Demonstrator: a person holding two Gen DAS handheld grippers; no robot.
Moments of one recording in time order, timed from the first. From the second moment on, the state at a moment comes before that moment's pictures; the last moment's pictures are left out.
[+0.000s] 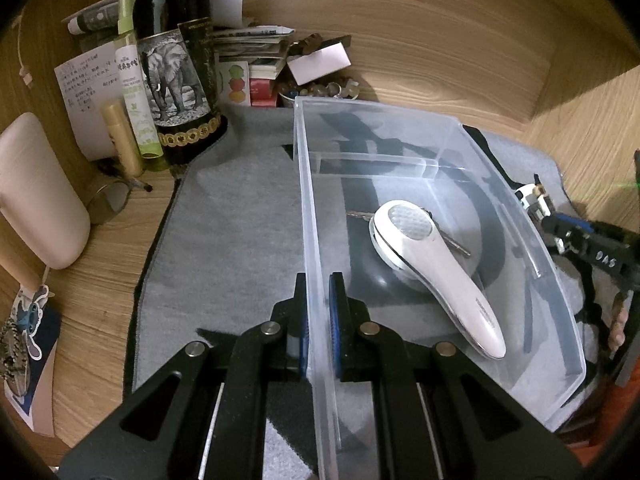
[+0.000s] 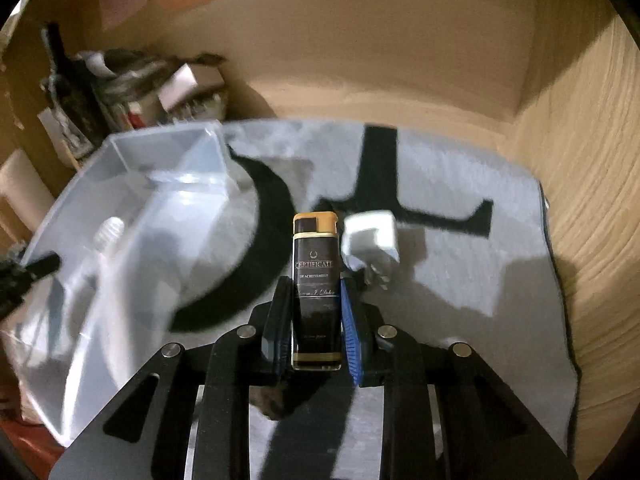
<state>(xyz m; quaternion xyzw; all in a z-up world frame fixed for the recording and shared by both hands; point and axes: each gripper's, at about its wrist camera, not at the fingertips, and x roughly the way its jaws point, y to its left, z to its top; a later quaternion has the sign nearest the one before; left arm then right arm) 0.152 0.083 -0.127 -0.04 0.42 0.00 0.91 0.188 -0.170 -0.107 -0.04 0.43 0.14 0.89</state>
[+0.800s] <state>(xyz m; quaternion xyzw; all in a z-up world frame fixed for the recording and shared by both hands) 0.142 0.088 -0.116 -0.06 0.39 -0.01 0.92 0.186 -0.069 -0.067 -0.09 0.38 0.26 0.88</state>
